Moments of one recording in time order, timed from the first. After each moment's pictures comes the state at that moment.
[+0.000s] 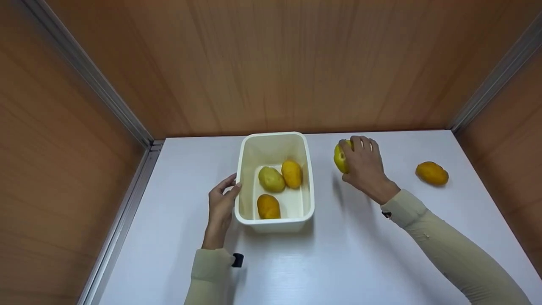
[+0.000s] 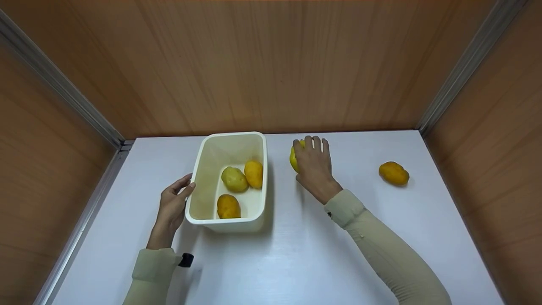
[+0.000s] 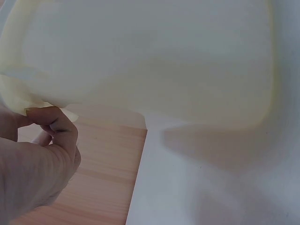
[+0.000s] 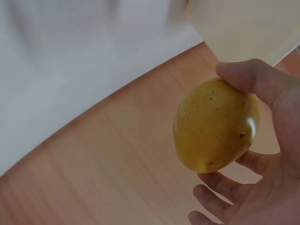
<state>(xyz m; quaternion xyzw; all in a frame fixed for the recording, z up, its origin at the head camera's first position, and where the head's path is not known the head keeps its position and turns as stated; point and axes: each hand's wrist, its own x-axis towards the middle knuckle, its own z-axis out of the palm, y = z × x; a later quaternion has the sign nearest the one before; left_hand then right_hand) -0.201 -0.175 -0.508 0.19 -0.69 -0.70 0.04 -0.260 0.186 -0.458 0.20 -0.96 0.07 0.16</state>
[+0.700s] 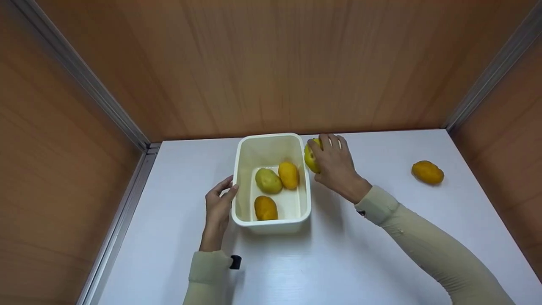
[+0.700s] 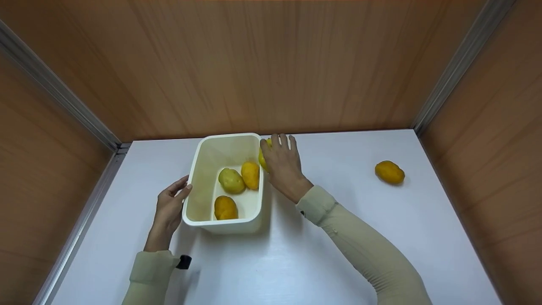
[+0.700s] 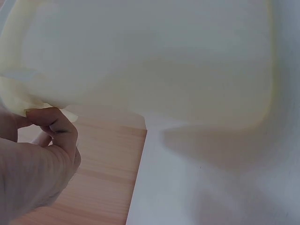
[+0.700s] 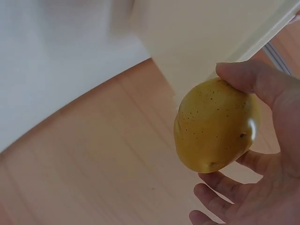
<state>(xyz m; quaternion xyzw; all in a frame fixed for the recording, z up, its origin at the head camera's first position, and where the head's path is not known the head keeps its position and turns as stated) -0.201 -0.174 -0.508 0.19 -0.69 -0.70 0.04 -0.255 0.125 -0.437 0.22 -0.96 0.04 0.16</state>
